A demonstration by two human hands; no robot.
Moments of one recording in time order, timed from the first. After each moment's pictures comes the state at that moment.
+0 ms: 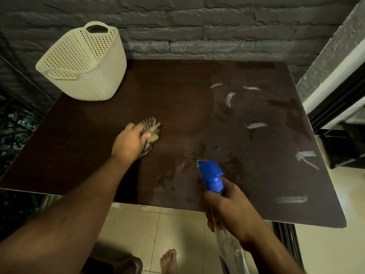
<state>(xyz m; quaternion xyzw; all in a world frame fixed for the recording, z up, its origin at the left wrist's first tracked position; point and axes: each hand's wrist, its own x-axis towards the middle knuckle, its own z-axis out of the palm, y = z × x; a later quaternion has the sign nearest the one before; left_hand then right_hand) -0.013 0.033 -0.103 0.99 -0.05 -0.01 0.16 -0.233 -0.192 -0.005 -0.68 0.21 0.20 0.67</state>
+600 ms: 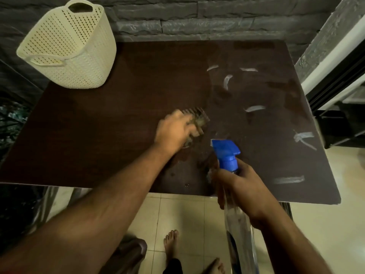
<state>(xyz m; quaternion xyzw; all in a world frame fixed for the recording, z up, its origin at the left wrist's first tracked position) -0.053 -0.075 -0.096 0.96 -0.24 -0.03 0.16 -0.235 -0.209 -0.004 -0.67 0.25 0.17 0.68</state>
